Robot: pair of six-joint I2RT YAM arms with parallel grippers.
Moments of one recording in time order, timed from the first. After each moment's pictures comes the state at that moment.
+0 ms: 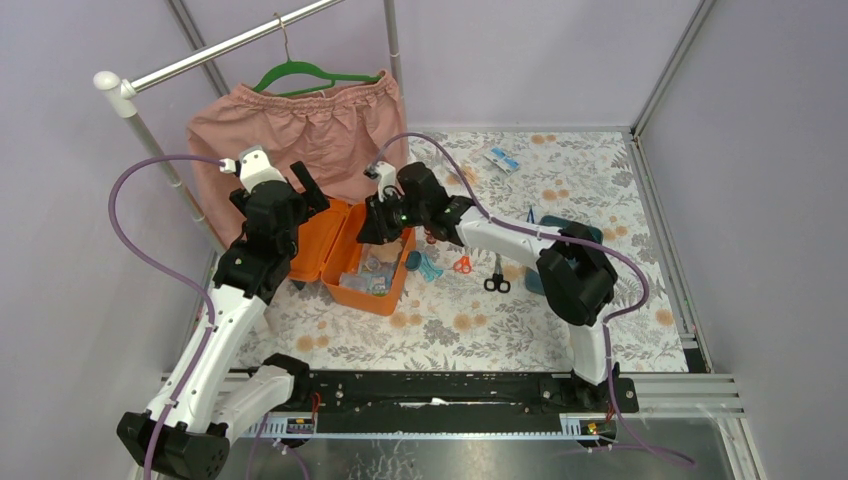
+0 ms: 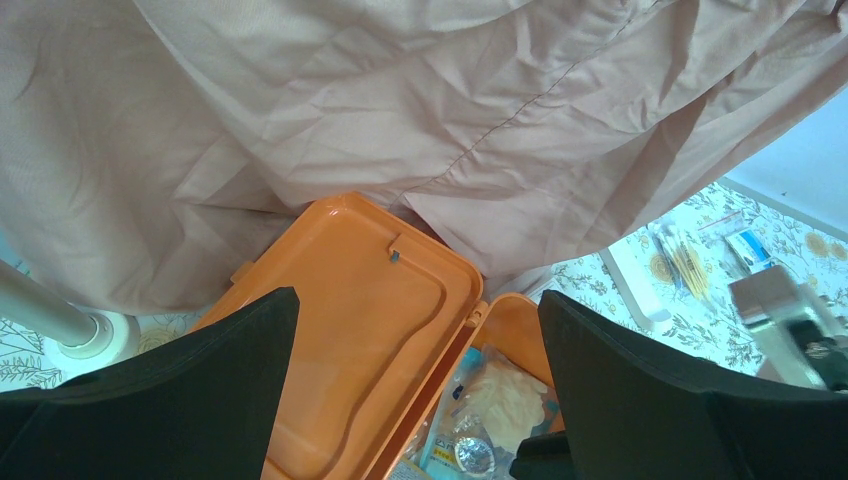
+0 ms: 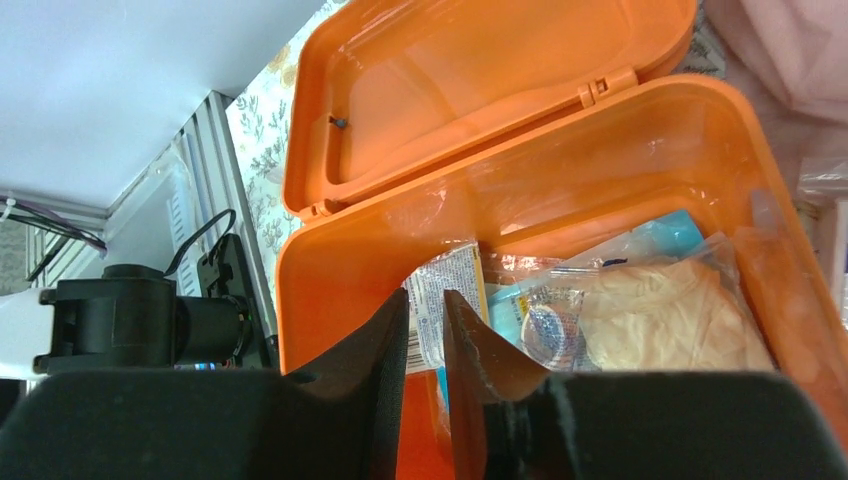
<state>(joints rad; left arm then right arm) -0.29 0.92 0.99 -0.40 -0.51 -0.44 0.84 2.00 1.53 -0.02 -0.52 0.34</state>
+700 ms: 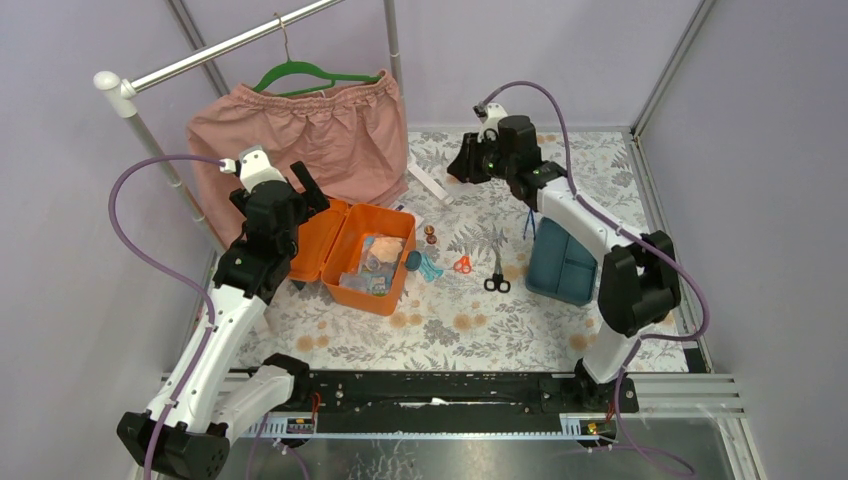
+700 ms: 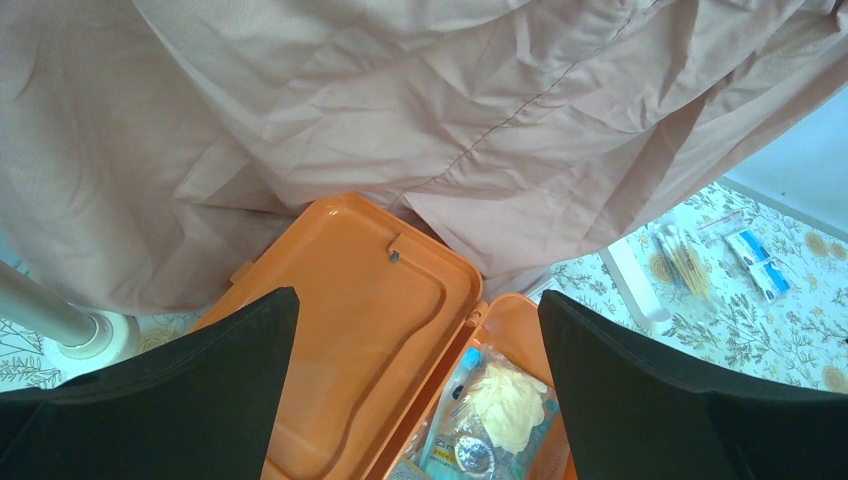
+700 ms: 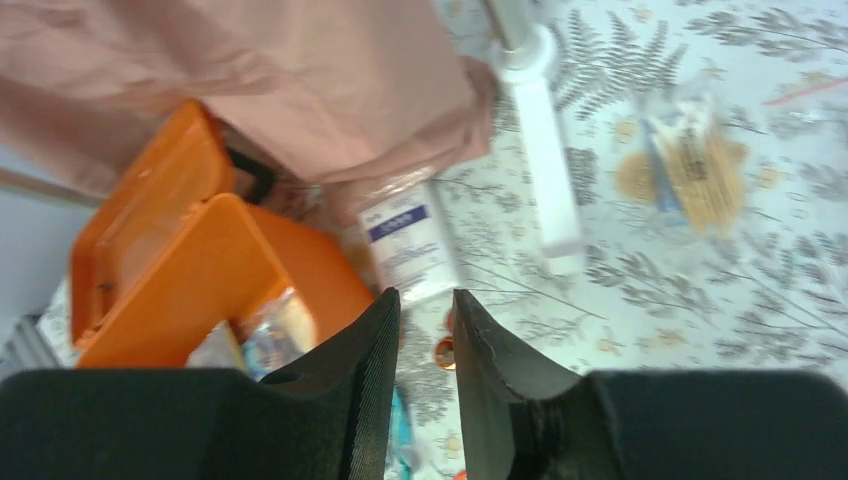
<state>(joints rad) -0.29 0.92 0.99 -0.40 -0.51 -0.44 0.45 1.73 1.39 -0.08 -0.34 0.31</state>
